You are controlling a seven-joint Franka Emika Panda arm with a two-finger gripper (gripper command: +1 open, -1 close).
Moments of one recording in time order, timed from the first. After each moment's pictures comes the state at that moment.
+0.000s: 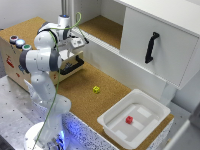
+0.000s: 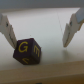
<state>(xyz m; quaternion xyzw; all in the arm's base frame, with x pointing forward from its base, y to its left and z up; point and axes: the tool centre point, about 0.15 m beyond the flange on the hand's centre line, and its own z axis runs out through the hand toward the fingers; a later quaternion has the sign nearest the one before) 0.346 0.279 0.343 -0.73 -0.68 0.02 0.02</state>
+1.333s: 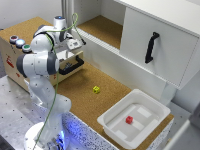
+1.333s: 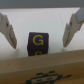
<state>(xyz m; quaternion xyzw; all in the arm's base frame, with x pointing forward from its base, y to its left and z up) 0.333 0.268 0.332 -0.76 -0.65 -0.02 -0.02</state>
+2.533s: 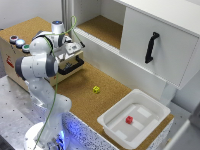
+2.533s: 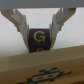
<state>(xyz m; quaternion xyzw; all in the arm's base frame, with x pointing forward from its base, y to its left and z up) 0.336 0.266 0.333 -0.78 -0.63 -0.04 -0.04</state>
